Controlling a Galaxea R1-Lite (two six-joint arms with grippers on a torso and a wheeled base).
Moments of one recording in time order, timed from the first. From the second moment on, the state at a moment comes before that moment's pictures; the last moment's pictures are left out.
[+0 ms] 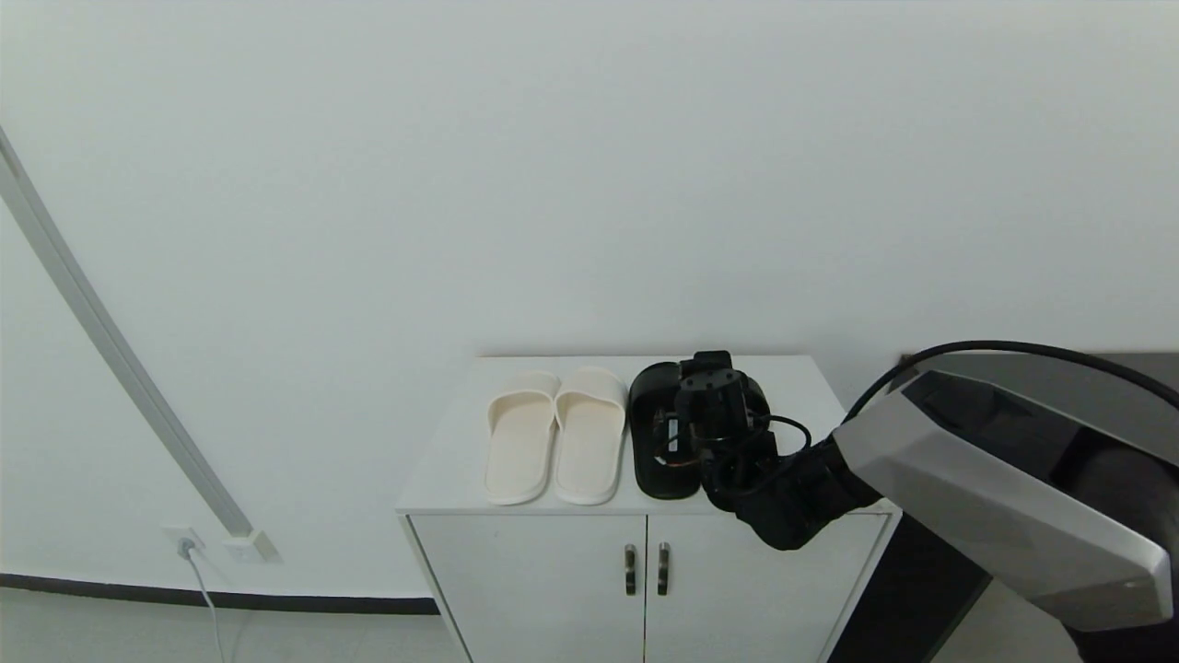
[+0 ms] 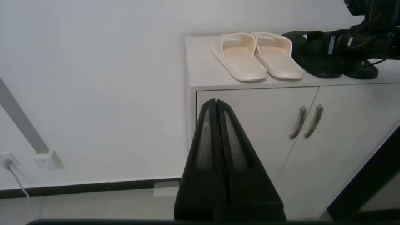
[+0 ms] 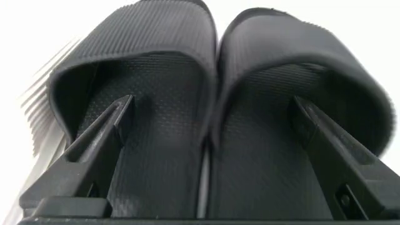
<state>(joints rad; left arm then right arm) 0.00 0.00 0.00 0.00 -0.05 -0.01 0.66 2.42 -1.42 -0.70 -0.60 0.21</state>
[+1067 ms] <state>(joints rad) 0.00 0.00 0.00 0.00 -0.05 -0.01 0.63 2.43 -1.47 -0.66 -0.60 0.21</state>
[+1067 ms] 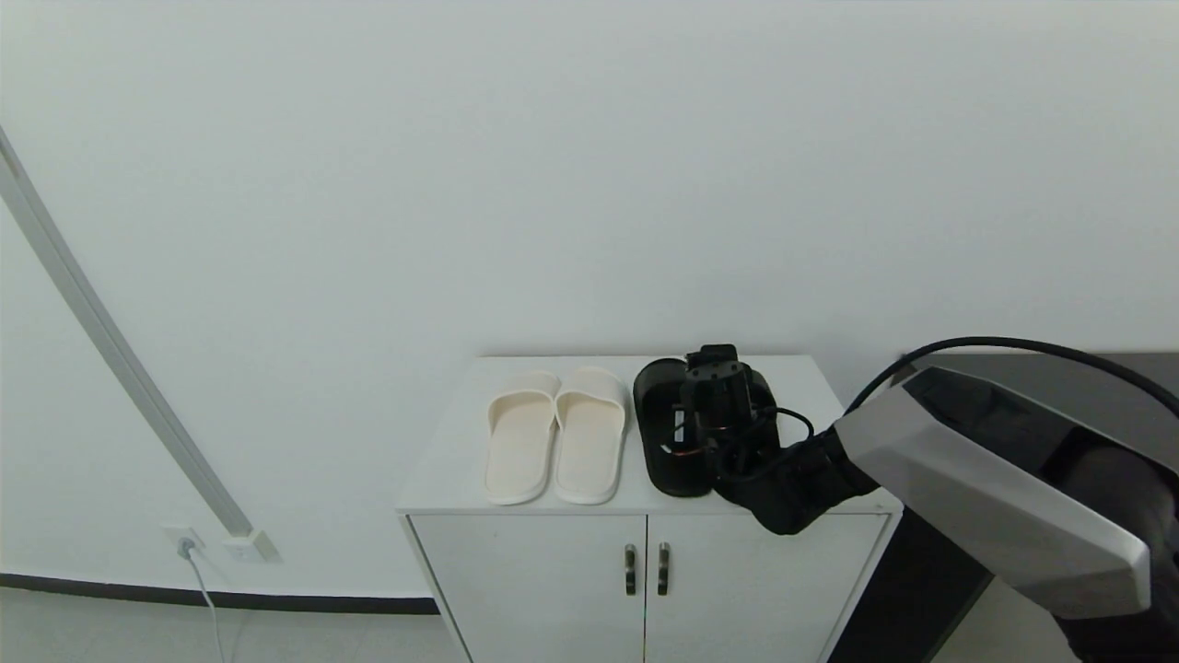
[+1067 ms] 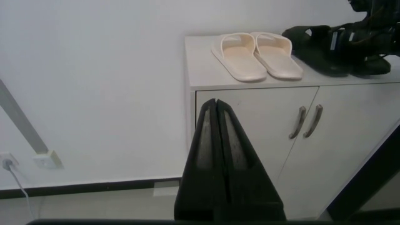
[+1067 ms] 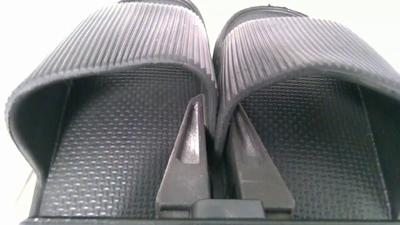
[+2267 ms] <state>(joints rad) 0.00 0.00 0.00 0.00 -0.05 -0.01 0.78 1.65 -0.66 -0.66 -0.09 0.12</state>
